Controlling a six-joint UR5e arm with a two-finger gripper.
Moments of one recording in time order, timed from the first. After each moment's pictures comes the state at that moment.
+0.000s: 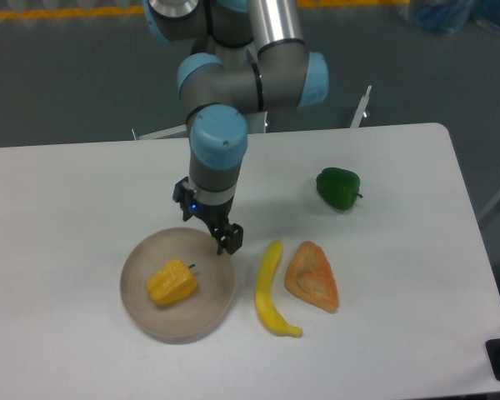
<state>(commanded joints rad) 1.93 -1.88 -1.69 -1.09 1.43 0.90</state>
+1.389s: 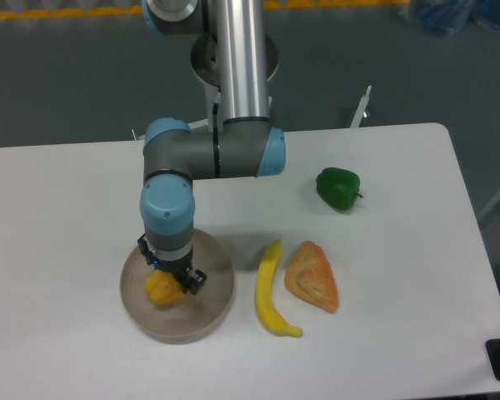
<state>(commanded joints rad) 1.84 -2.04 -1.58 -1.05 1.48 0.73</state>
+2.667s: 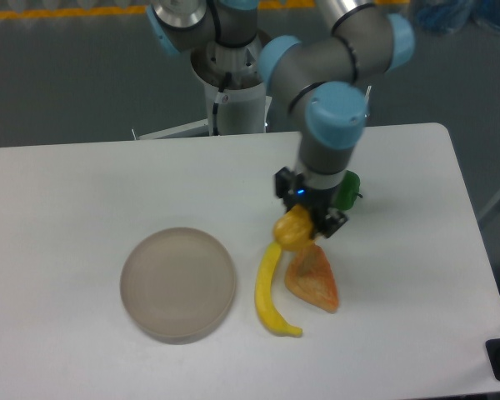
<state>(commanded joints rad) 2.32 -1.82 -1.57 -1.29 1.52 1.41</state>
